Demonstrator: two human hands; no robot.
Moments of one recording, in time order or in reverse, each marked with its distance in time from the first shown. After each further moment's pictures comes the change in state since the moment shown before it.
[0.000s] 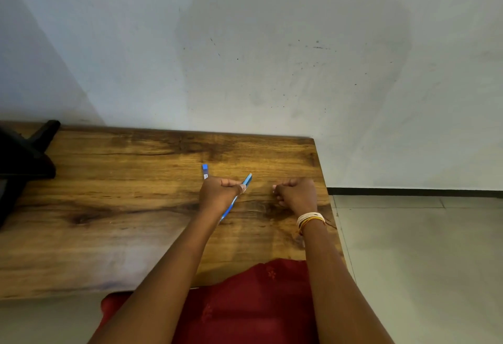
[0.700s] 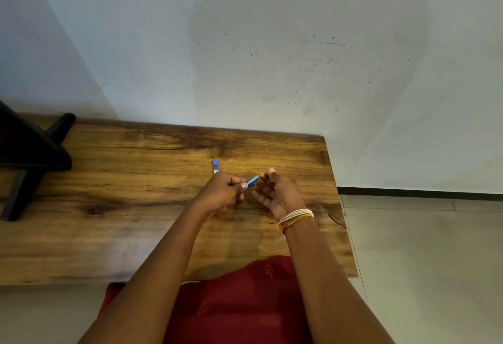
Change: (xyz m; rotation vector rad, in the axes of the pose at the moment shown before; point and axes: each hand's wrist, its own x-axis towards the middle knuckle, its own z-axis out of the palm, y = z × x) left_hand -0.004 0.007 -0.032 0.202 -0.308 0.060; right_hand -0.031 -0.027 0.048 0.789 -0.275 0.338
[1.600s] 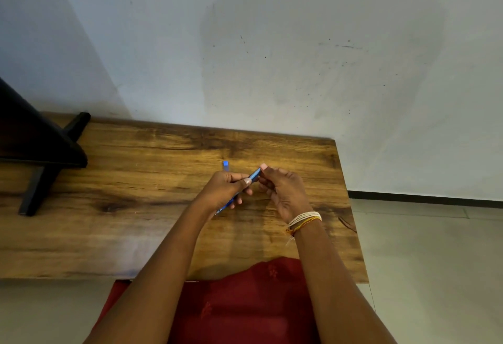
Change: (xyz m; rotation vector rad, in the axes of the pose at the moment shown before) left_hand -0.005 -0.001 -0.015 -0.170 0.000 0.006; right_hand -0.003 -0.001 0.005 -0.177 -0.205 -0.220
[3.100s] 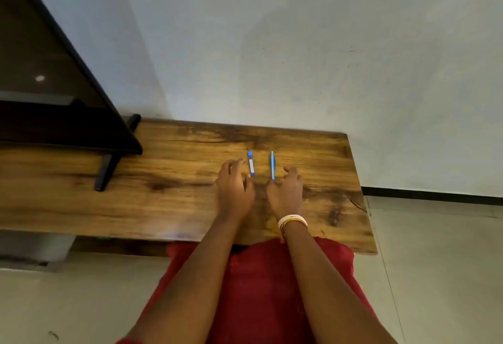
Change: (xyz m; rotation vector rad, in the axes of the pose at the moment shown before) left_hand -0.064 -0.030 0.009 0.654 0.641 0.429; right_hand -0.062 0.047 0.030 -0.812 0.332 -0.357
